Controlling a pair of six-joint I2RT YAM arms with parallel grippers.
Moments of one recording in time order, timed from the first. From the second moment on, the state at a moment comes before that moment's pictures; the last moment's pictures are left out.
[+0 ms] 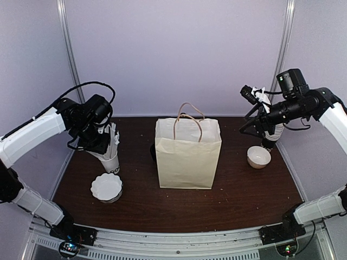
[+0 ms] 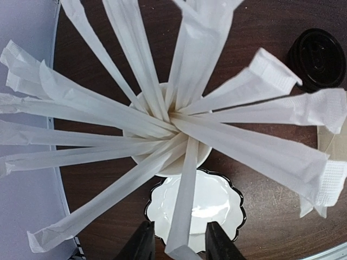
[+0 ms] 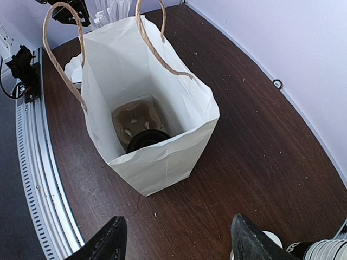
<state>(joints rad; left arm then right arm) -0.60 1.38 1.35 -1.19 -0.30 -0.41 0.39 1.22 1.50 -1.06 -0.47 -0.47</state>
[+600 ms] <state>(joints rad) -0.59 1.42 1.43 -1.24 -0.25 -0.40 0.39 1.17 1.48 -1.05 -0.46 -0.48</state>
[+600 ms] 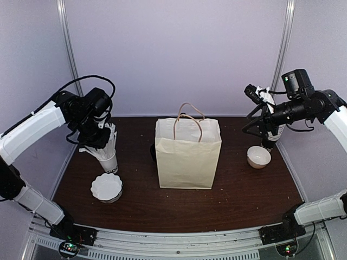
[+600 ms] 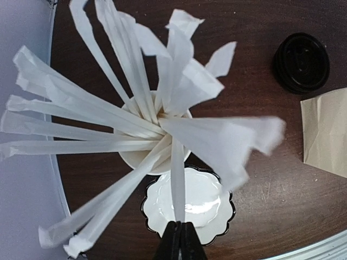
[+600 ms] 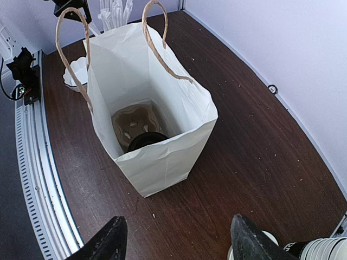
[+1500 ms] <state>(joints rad) -0.59 1.26 2.08 -1.46 0.10 -0.34 0.38 1.21 1.51 -1.06 -0.45 -0.49</state>
